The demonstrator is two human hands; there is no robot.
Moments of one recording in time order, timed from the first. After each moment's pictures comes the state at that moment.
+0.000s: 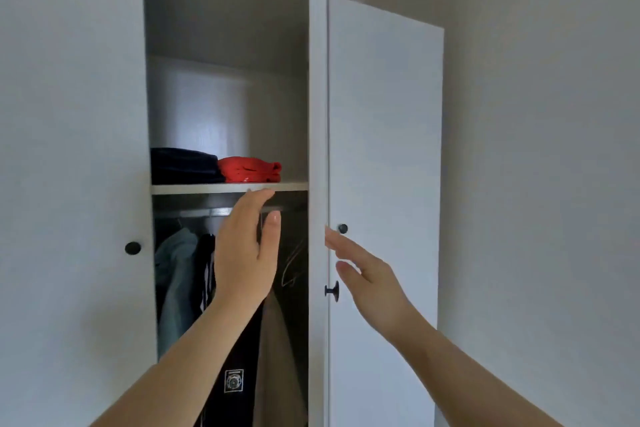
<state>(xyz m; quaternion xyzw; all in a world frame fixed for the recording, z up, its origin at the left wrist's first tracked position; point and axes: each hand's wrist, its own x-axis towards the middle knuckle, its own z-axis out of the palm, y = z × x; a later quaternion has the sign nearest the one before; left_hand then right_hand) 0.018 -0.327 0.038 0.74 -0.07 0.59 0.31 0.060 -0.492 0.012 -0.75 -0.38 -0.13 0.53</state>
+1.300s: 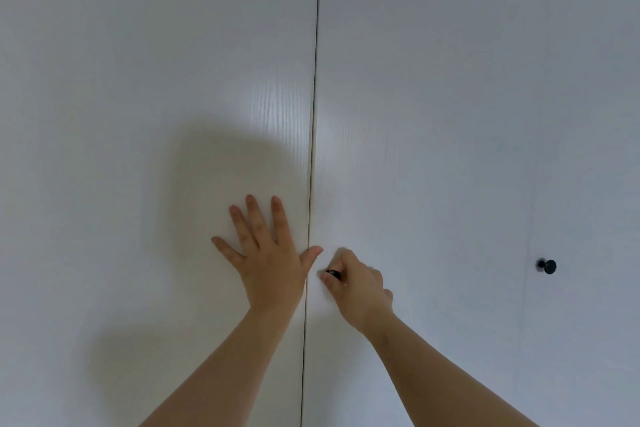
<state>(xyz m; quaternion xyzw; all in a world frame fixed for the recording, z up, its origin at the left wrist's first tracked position) 0.122 -0.002 0.005 0.81 0.26 0.53 -0.02 0.172 -0.115 -0.006 -0.85 -0.31 -0.13 0.40</state>
